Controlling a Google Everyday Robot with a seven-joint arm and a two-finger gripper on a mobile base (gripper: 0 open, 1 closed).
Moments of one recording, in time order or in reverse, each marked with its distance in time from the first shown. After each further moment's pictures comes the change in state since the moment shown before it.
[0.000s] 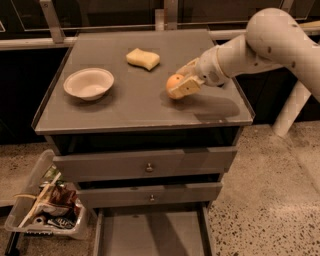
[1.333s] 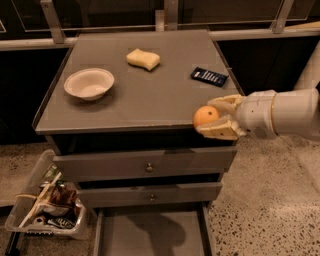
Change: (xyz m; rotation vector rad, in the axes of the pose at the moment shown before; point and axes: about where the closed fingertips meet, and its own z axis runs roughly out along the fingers) arm 0.054 0.121 -0.102 0.147 -0.070 0.008
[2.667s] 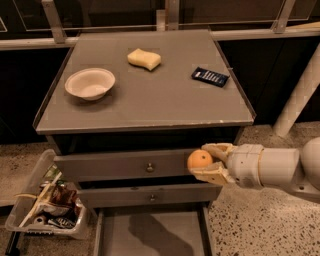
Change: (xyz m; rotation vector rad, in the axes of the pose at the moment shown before) arm 0.082 0.075 0.033 -0.037 -0.016 0.153
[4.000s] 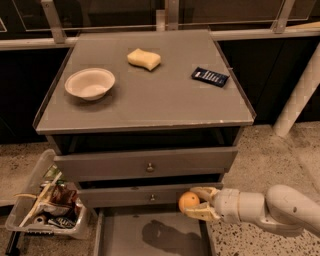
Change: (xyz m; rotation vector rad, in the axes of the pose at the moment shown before) arm 0.171 0.036 0.103 -0.203 -0.077 0.182
